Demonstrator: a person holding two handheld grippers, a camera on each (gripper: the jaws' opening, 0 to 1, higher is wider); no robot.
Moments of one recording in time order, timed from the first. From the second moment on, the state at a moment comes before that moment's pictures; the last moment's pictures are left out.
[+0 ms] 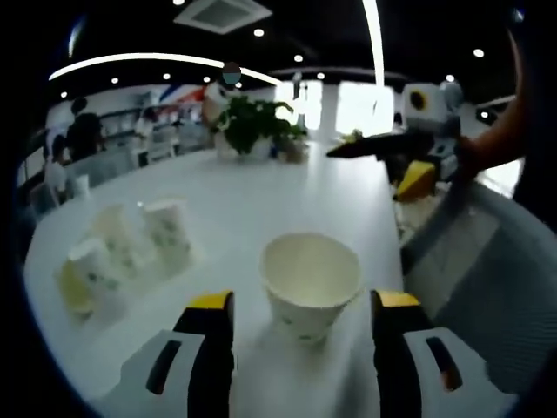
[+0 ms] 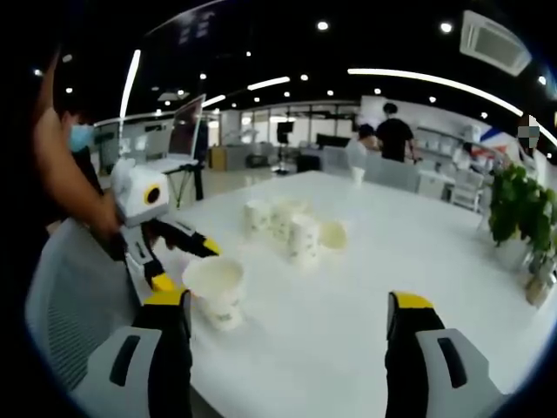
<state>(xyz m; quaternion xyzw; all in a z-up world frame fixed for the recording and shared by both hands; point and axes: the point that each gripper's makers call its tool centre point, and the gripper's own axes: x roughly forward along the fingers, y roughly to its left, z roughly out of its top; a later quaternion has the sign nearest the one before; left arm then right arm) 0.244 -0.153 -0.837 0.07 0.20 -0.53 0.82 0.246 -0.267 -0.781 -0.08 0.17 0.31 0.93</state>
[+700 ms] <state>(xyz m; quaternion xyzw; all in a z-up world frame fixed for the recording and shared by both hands) 0.262 -0.087 -0.763 0.07 0.17 -0.44 0.88 0.252 -0.273 -0.776 -0.07 0.17 0.28 0.94</state>
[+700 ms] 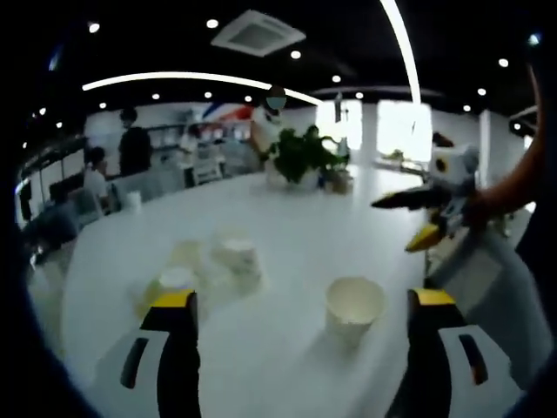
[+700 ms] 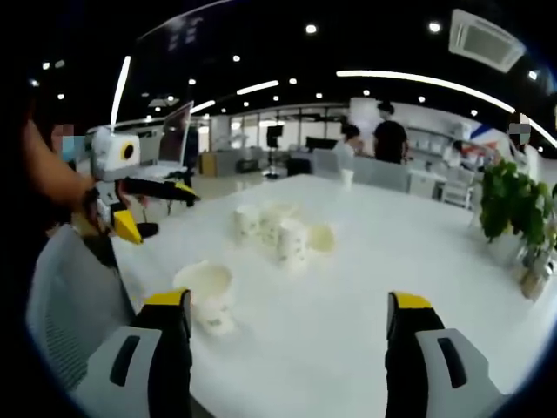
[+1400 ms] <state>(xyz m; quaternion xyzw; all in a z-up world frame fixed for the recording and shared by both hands) 0.244 -0.046 -0.785 0.07 0.19 -0.36 0.91 0.252 -0.272 -0.774 -0.09 0.17 0.29 0.94</state>
